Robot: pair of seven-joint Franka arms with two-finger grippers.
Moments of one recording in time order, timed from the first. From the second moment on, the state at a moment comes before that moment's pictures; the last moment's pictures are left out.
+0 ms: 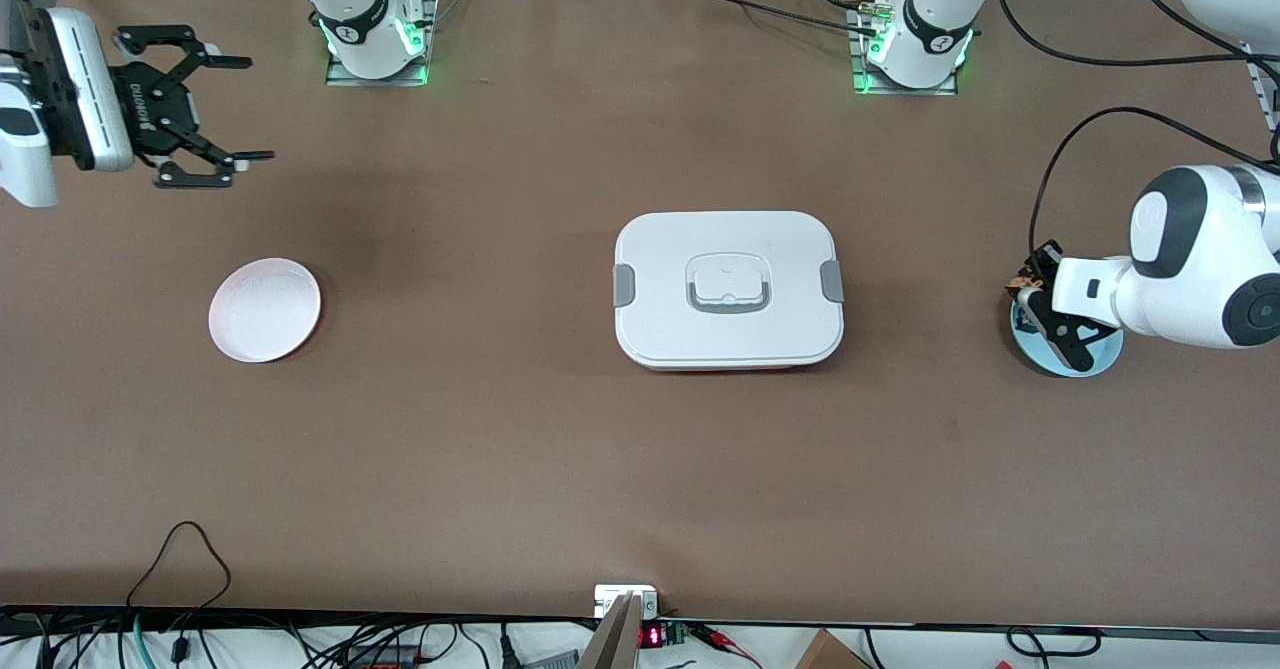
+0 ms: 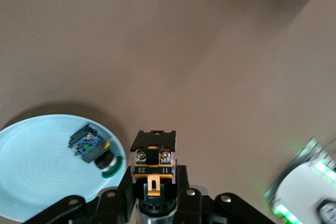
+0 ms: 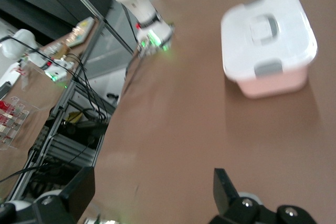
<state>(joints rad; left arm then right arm) 0.28 0.44 -0.20 -1.72 0.12 1.71 0.98 -0.63 0.17 0.59 -1.49 0.59 1.14 -1.34</state>
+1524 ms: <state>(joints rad) 0.44 0.65 -0.20 -1.72 0.42 2.12 1.53 -0.37 0.02 0.59 -1.45 -0.04 1.40 -0.97</state>
